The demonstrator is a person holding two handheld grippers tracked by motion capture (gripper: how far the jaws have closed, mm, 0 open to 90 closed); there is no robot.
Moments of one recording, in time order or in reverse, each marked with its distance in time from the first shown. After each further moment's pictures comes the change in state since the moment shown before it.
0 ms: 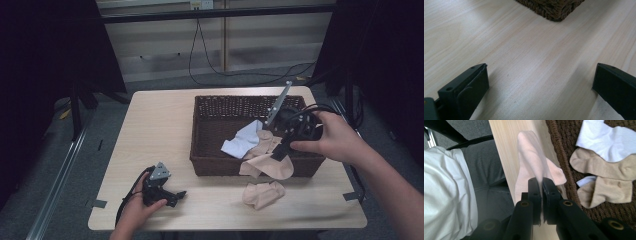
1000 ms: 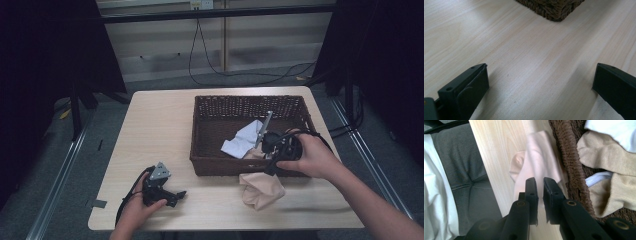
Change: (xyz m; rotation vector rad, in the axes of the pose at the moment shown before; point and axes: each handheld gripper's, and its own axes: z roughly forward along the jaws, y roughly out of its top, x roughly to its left) left arm 0.001 0.000 -0.001 0.008 0.002 0.010; right arm -0.012 -0.008 0.078 0.088 -0.047 -0.003
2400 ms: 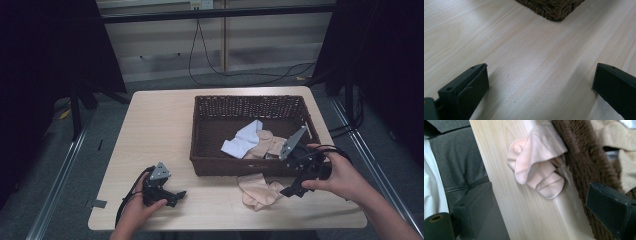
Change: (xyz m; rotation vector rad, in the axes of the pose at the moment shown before) left arm 0.000 0.000 0.000 -0.002 -0.001 -0.003; right arm 0.009 -0.069 0.011 -0.162 -0.019 0.055
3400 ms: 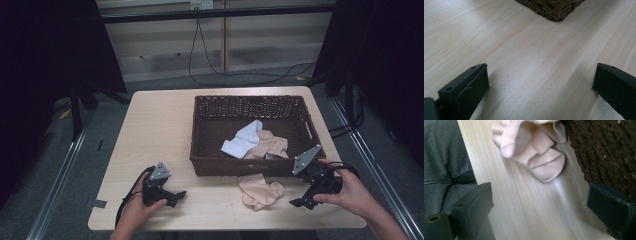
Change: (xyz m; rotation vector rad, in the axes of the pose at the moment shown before) left arm 0.000 0.000 0.000 0.000 0.001 0.002; right arm -0.010 -0.057 0.036 -0.075 -0.023 -0.010
